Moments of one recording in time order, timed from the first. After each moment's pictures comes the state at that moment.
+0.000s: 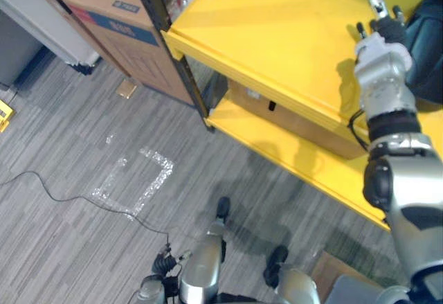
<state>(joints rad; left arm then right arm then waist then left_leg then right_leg) 0.09 0.12 -0.11 0.84 -0.24 -0.10 0.10 -1.30 -0.50 -0.08 1.04 0.87 -0.04 -0.32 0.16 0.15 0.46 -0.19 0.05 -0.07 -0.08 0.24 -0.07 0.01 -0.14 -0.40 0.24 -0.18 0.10</state>
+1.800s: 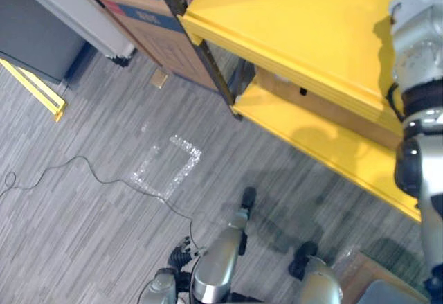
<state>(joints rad) 0.03 0.12 -0.29 0.88 -0.35 -0.13 0.03 -1.48 -0.65 0.15 1.08 0.79 -0.14 -0.41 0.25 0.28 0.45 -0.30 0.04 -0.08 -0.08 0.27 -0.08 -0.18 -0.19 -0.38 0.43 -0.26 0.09</state>
